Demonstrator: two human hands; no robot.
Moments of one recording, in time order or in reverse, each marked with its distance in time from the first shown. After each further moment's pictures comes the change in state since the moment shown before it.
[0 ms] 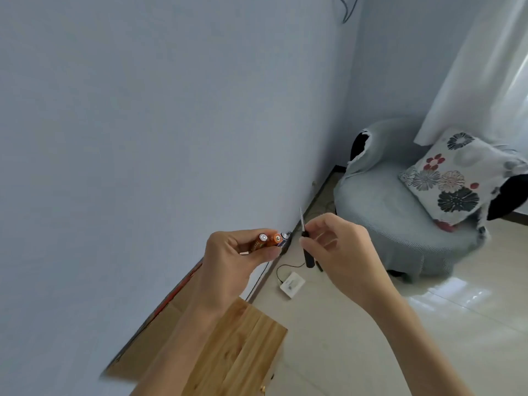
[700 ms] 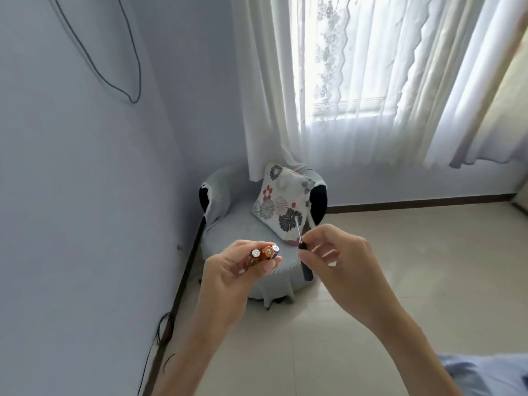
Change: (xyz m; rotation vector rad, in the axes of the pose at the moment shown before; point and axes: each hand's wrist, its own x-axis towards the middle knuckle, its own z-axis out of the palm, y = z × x) left_hand 0.047 0.116 0.423 -0.281 -0.509 0.224; right_hand -0.073 0.155 -0.380 -0.084 0.573 0.064
